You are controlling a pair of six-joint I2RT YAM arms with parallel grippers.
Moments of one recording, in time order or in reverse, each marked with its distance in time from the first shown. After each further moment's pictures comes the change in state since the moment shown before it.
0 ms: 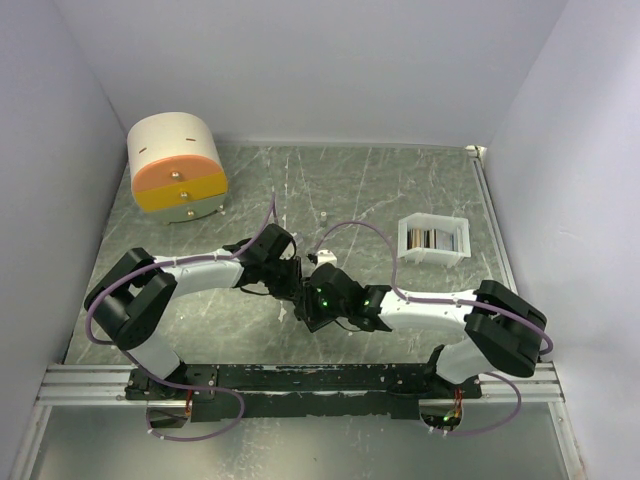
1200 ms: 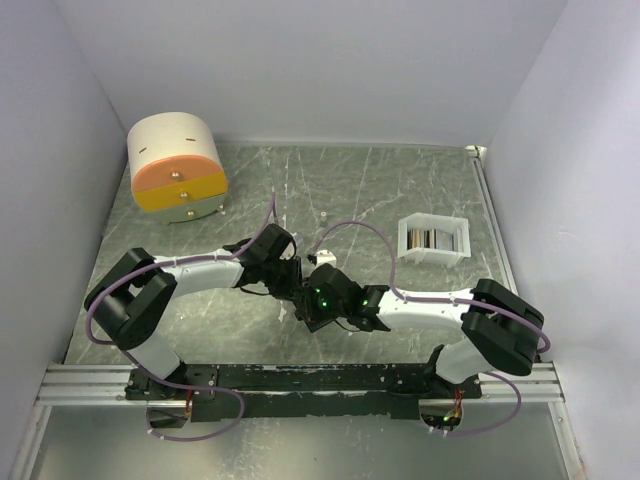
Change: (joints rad) left arm 0.000 0.000 0.000 0.000 0.000 0.000; right arm 0.001 0.016 0.002 -0.007 0.027 -0.020
